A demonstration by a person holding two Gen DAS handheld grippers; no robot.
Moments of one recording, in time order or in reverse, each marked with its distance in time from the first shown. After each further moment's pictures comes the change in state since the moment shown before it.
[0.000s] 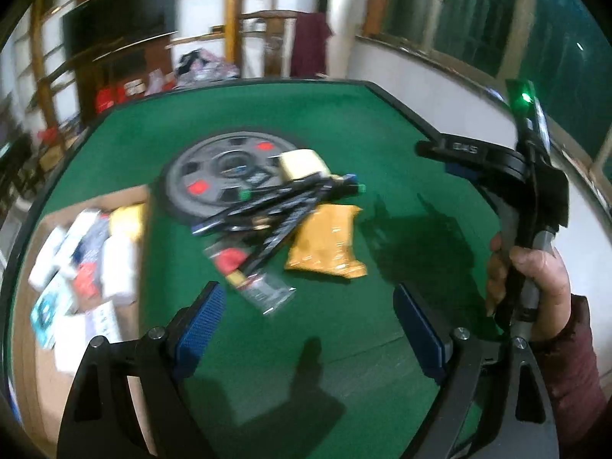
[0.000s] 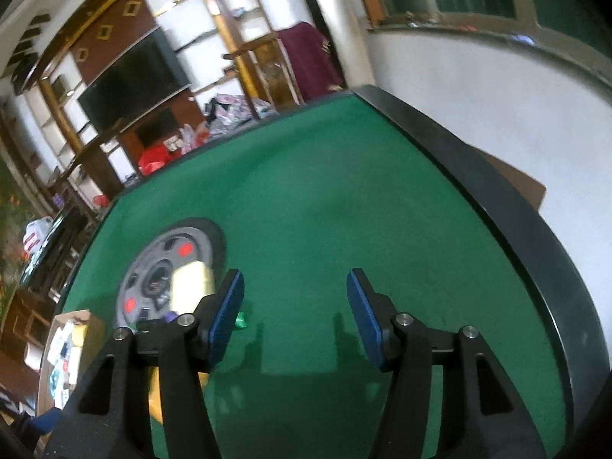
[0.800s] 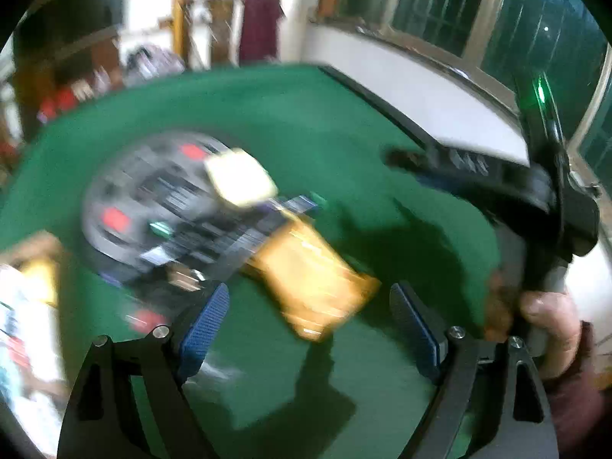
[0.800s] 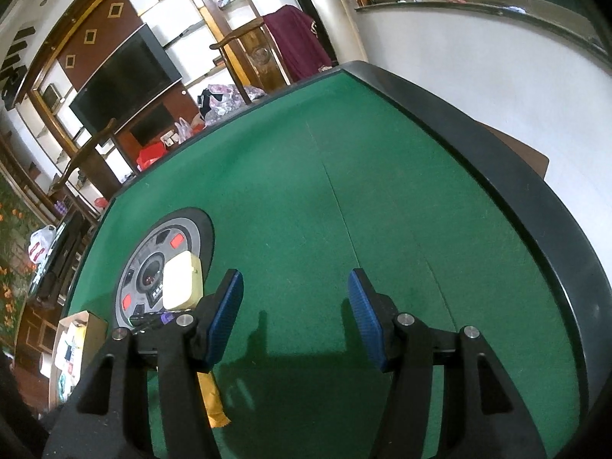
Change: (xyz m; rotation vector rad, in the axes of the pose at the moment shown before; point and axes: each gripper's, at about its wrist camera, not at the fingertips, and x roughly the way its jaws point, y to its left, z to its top) left arm 0.045 -0.003 0.027 0.077 0.014 -0.102; right arm 0.013 -0.014 0.001 0.059 0.057 0.025
